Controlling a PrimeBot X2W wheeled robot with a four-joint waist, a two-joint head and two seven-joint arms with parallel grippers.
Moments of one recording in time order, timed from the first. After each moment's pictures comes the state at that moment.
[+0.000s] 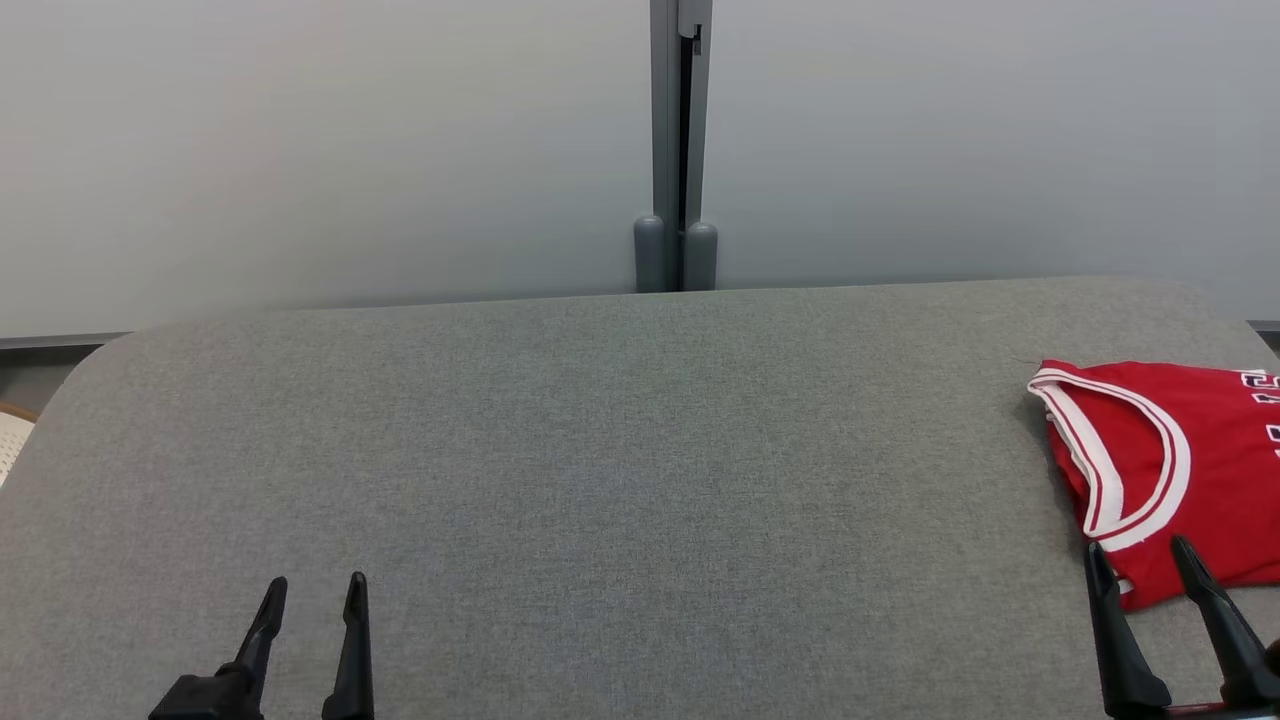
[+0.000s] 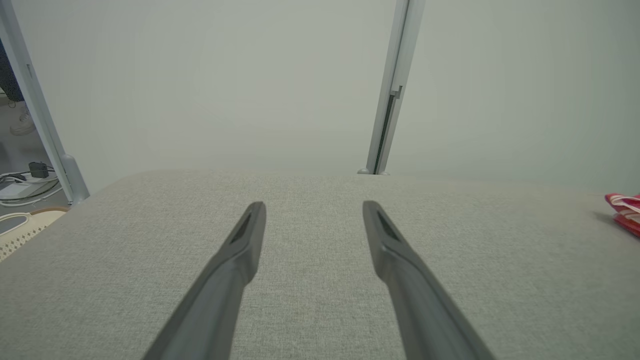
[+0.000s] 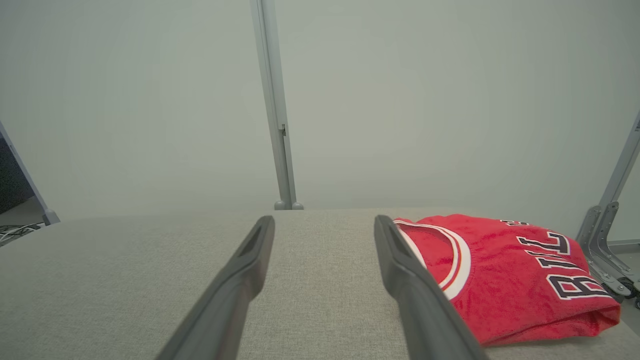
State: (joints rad) left arm 0.13 0.15 -0.10 0.17 -0.31 0.03 -0.26; right arm 0.26 -0.14 -0.03 -0.20 0.24 0.13 -0.01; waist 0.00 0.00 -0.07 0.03
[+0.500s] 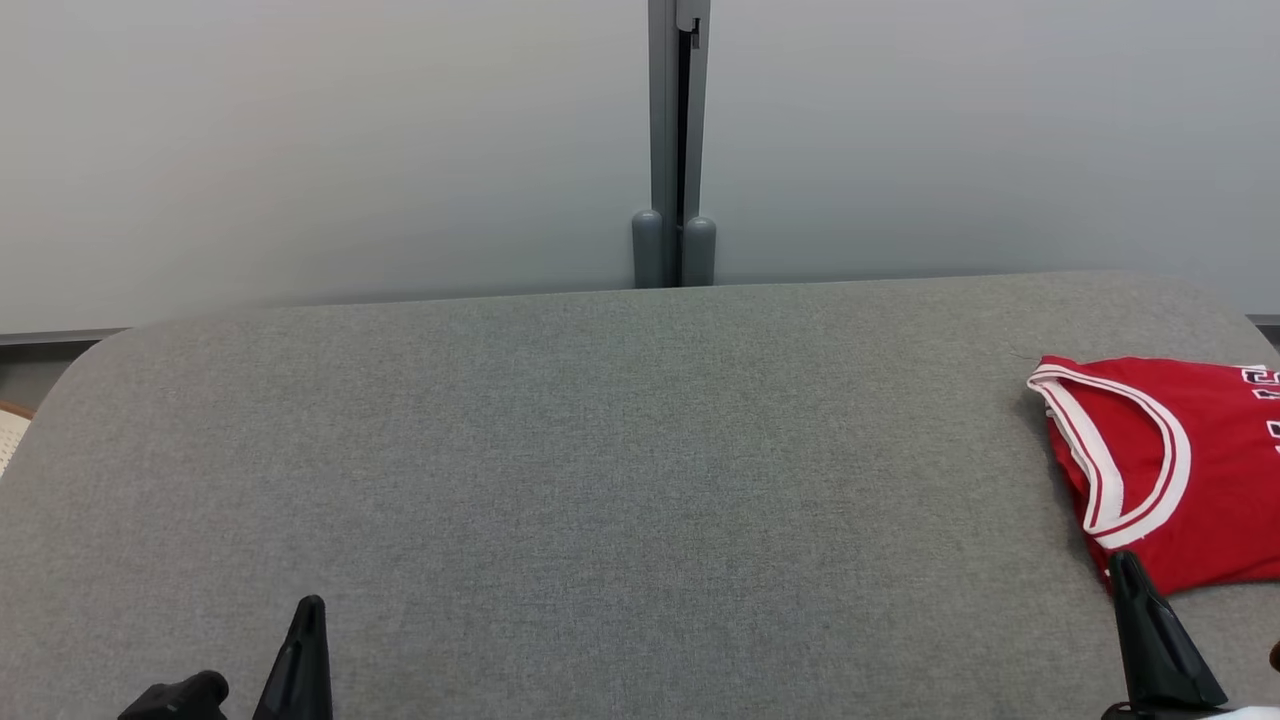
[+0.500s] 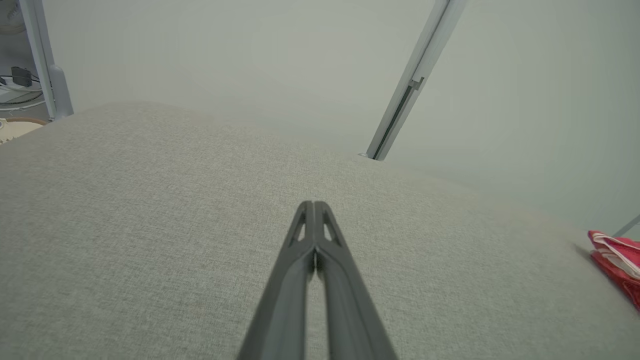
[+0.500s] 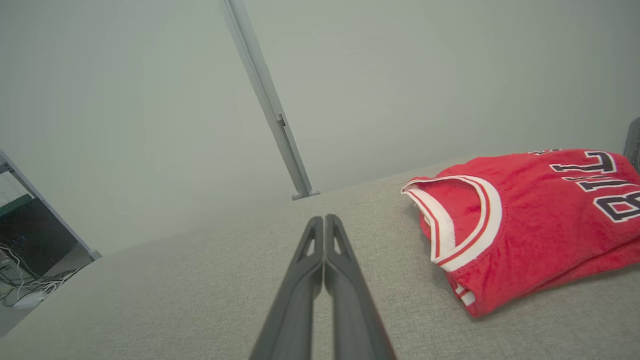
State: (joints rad) left arm 0.13 0.12 -0.08 0.21 -0.49 0.01 -0.20; right arm 0.23 -0.13 -0.02 -0.11 0.45 0.13 0.00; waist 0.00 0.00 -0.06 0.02
